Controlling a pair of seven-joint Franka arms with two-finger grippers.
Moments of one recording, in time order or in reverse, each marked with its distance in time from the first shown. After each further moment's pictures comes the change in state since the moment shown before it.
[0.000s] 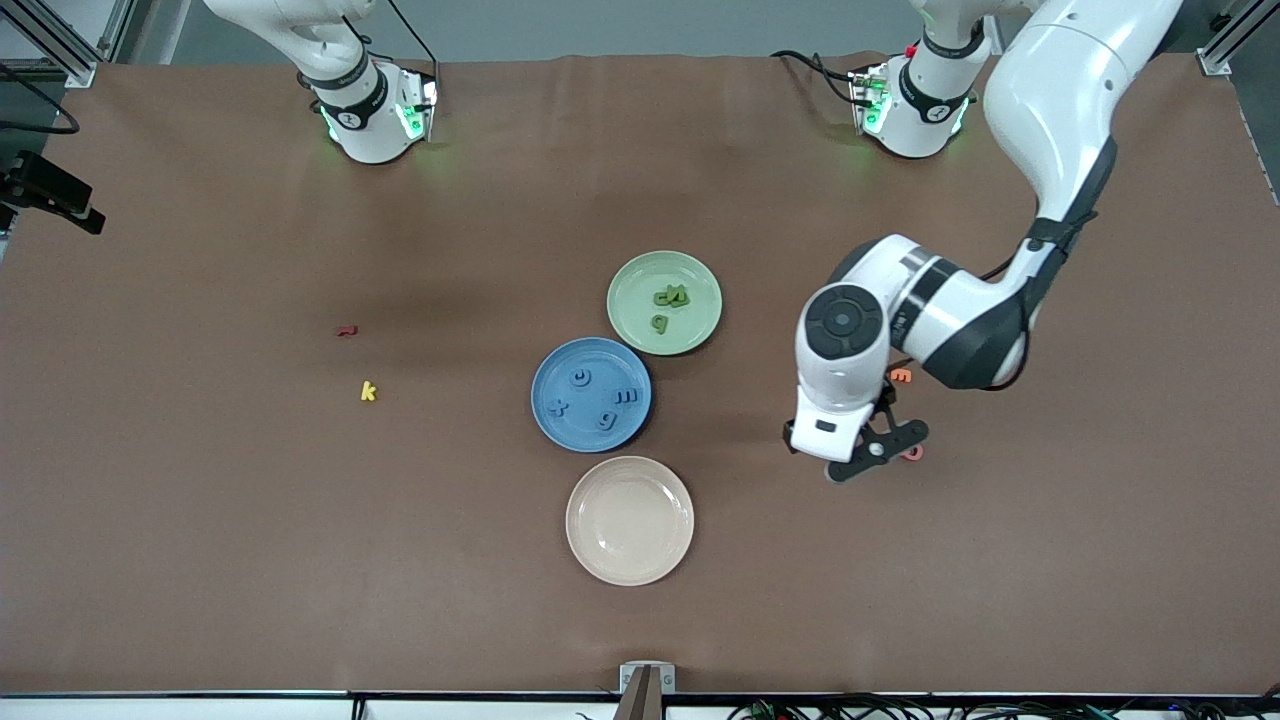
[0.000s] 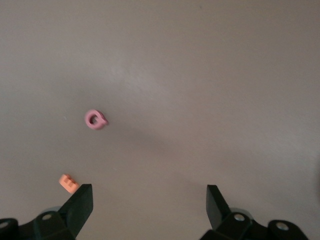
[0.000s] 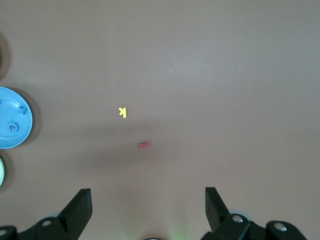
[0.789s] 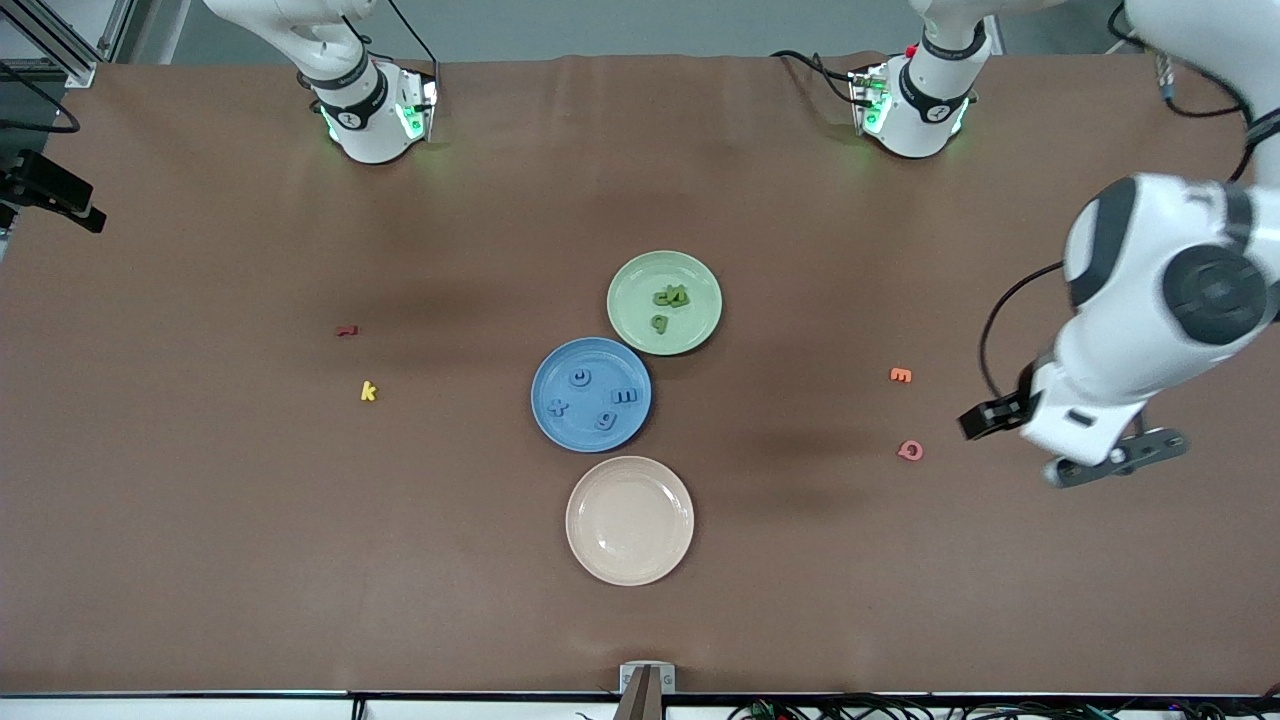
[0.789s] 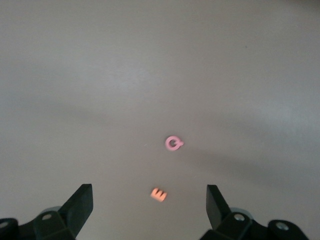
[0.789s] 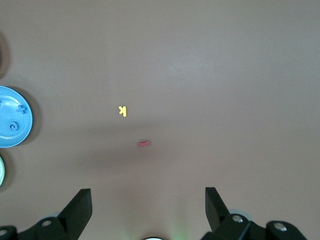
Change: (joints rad) left arm 0.057 -0.336 0.356 -0.044 -0.470 -0.060 0.681; right arm 0.000 -0.005 -0.001 -0.008 0.001 -0.002 0.001
